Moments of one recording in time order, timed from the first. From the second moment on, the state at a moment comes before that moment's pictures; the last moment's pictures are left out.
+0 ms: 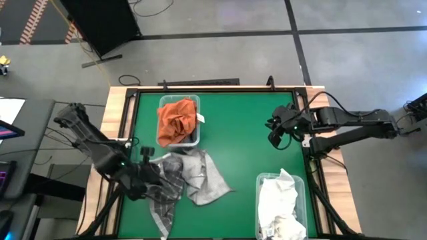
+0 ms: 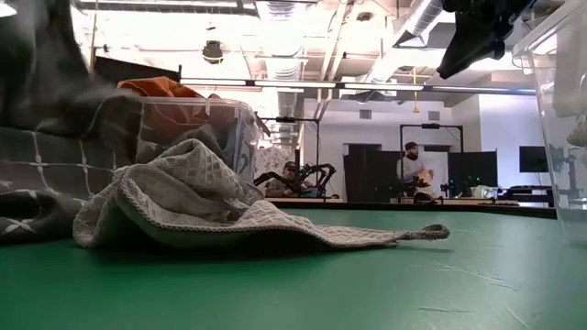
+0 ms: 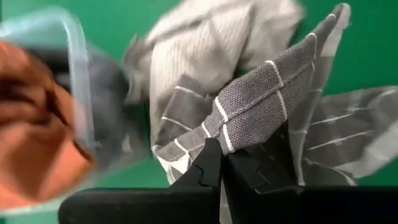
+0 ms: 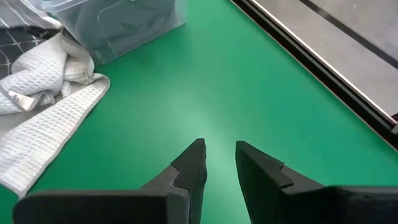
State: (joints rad) left arm -0.77 1.25 1.23 -1.20 -0.47 -0.49; right arm 0.02 0.92 0.98 -0.89 0.43 0.46
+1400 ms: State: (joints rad) left arm -0.78 1.54 0.75 -0.54 -0.30 -0.71; right arm 0.03 0.95 0.98 -0.88 0.45 0.46
